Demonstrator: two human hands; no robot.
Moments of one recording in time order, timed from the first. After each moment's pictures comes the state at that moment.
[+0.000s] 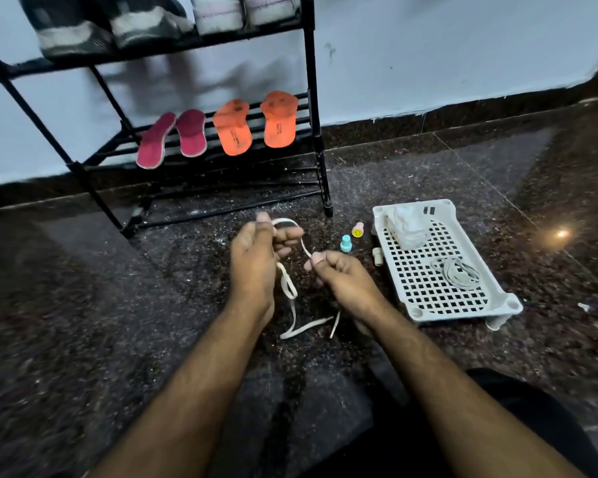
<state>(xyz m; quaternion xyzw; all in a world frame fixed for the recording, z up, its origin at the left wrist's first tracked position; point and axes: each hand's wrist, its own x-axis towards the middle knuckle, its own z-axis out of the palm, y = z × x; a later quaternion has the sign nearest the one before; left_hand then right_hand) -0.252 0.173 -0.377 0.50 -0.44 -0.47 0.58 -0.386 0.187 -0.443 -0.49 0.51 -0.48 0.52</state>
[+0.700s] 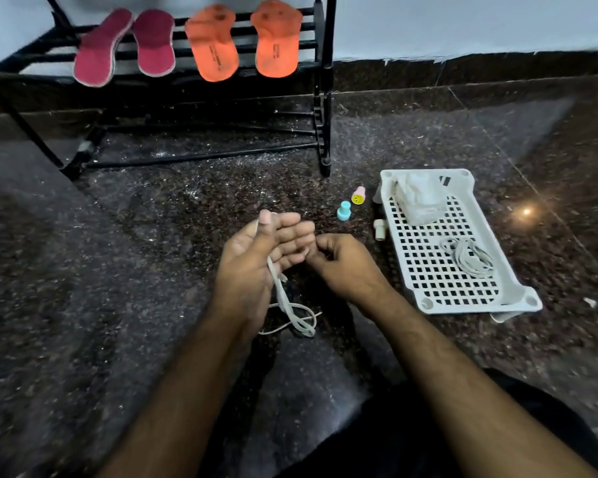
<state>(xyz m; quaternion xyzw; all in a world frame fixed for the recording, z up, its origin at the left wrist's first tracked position) -0.243 0.171 -0.436 0.42 -0.39 -0.63 0.52 -0.396 0.157 -0.479 -0.63 0.60 -0.32 0.38</state>
